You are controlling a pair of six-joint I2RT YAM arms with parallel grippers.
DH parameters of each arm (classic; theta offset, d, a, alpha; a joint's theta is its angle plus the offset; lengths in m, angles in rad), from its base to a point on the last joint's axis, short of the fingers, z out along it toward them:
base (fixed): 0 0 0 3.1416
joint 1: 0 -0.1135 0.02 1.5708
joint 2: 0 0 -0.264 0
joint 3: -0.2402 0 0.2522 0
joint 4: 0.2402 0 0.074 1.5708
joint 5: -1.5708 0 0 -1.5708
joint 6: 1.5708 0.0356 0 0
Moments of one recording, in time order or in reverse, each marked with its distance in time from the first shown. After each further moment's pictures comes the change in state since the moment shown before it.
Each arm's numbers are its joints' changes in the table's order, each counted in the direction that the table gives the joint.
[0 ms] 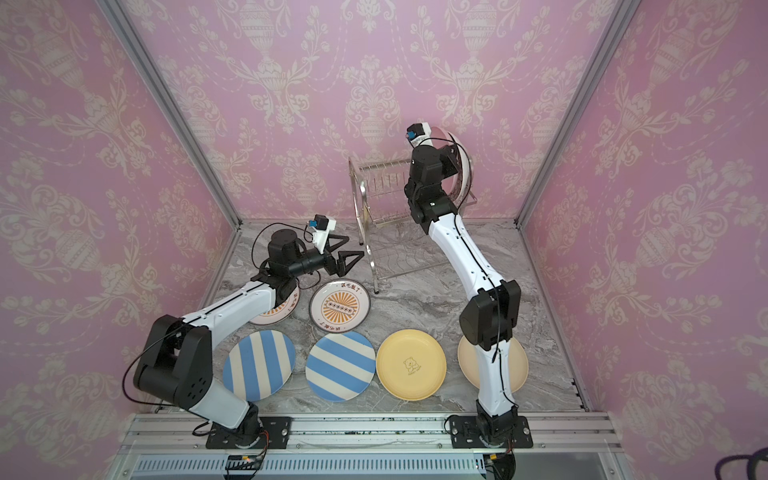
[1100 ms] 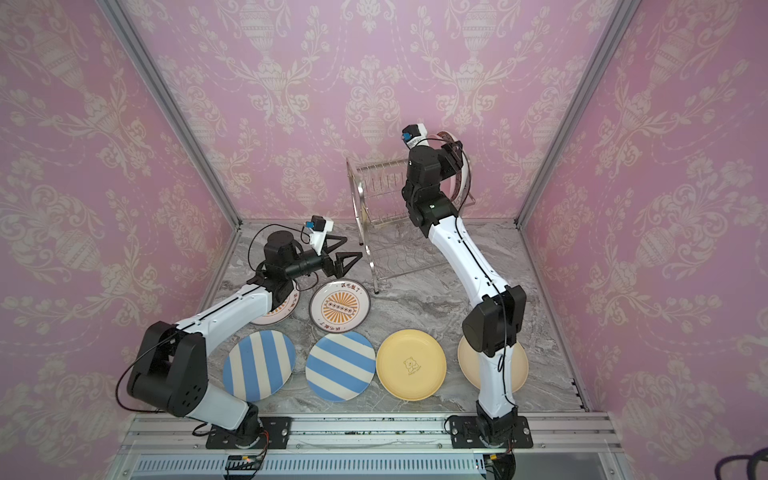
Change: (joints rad) left arm -0.001 -0.044 0.025 0.010 0.000 0.000; right arm -0.036 -0.079 0.048 0.057 -0.002 0.000
